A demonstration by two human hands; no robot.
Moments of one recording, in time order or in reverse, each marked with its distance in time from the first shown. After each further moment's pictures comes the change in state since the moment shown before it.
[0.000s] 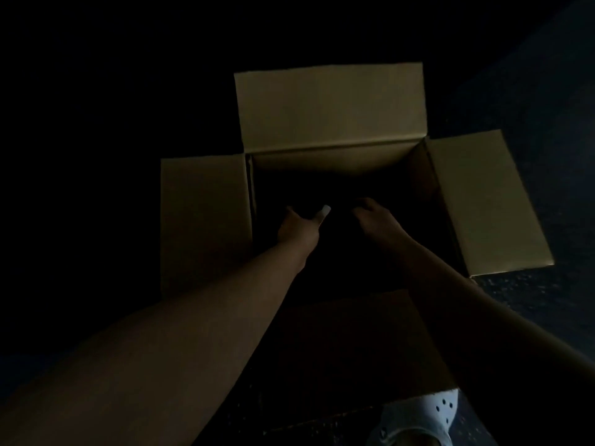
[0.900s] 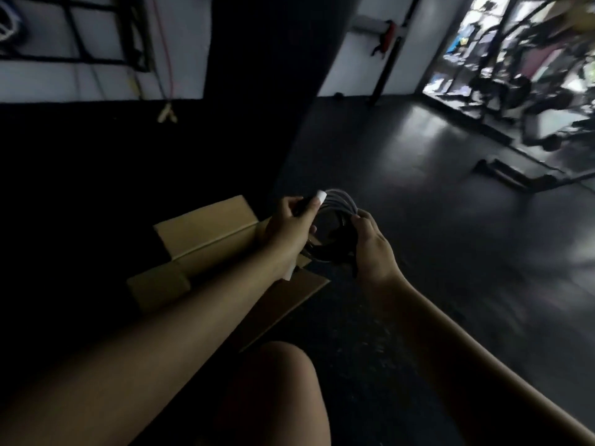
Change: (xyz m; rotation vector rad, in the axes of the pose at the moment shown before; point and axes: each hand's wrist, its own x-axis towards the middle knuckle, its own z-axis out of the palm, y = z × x) left_hand -0.411 0.104 -0.050 0.117 -0.519 0.742; right_hand -0.487 -0.101 -0.080 0.673 0.689 -0.285
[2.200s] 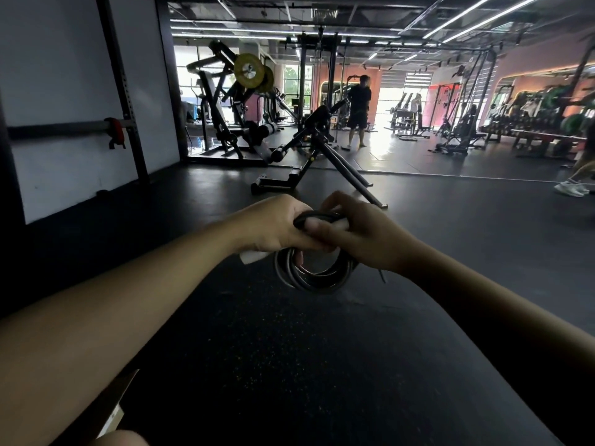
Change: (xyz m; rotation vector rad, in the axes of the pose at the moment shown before) left_hand -0.263 0.179 0.274 0.667 -1.355 0.788; right_hand -0.303 -0.085 -0.351 -0.730 0.525 -0.477
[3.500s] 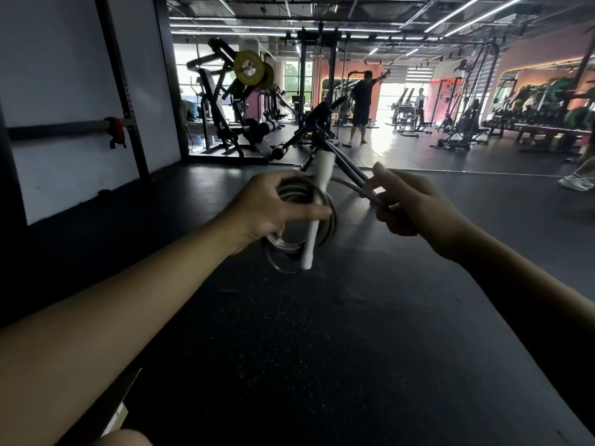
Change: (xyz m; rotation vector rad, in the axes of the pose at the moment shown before) left_hand -0.005 0.006 0.003 -0.328 0.386 0.060; right_hand -0.008 0.016 -0.050 0.414 0.098 0.251
